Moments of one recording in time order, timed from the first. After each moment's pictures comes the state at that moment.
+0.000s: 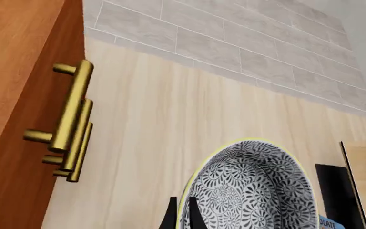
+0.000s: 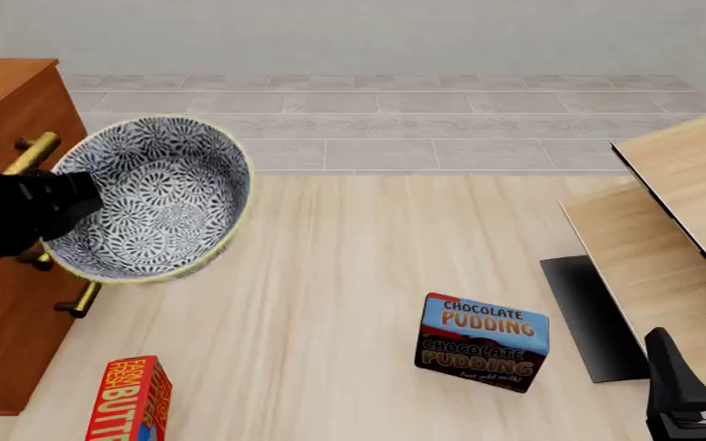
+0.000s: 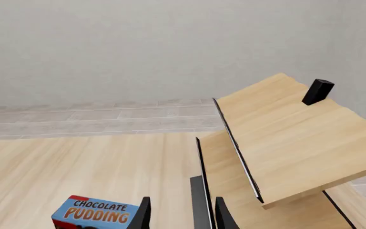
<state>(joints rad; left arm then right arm) -0.17 0.89 -0.93 0.66 -0.43 -0.04 0.00 -0.01 0.00 0.03</state>
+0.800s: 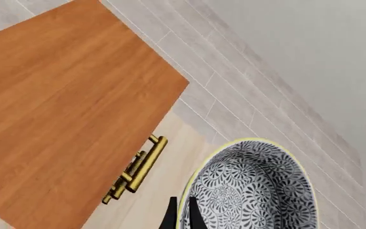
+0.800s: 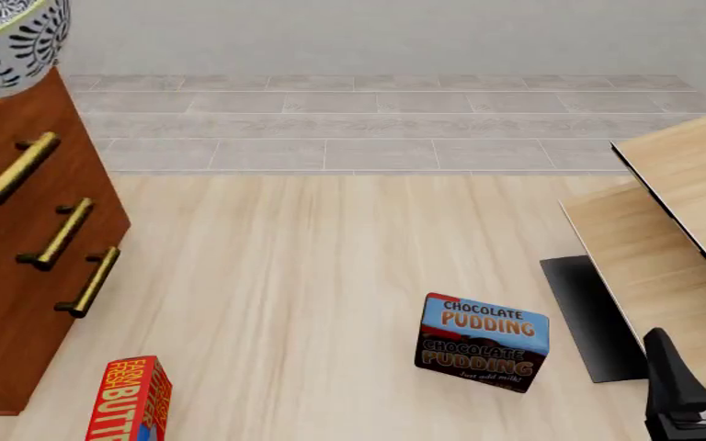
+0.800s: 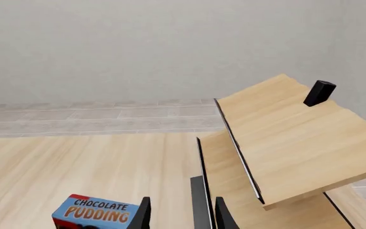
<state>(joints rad) 0.22 1.11 -1.61 1.05 -0.60 -0.03 0.00 -0.01 0.00 0.02</state>
